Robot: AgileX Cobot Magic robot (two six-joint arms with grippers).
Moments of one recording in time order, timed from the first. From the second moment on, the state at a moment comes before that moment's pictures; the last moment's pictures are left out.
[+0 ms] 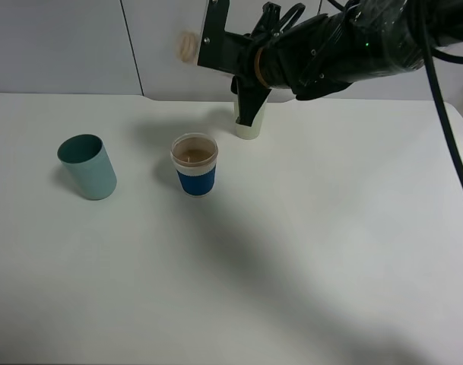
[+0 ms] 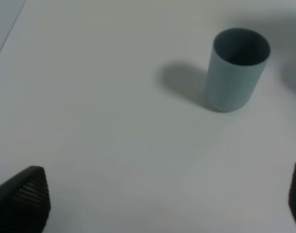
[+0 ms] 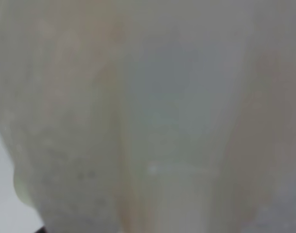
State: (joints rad) left arm 0.01 -0.01 -0.51 0.06 1.05 -0.06; right arm 0.68 1.91 -1.25 -1.73 0.29 0.56
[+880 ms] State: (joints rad) left arm 0.01 -0.01 -0.51 0.06 1.05 -0.06; right arm 0.61 1.74 -1.25 -1.24 0.34 0.85
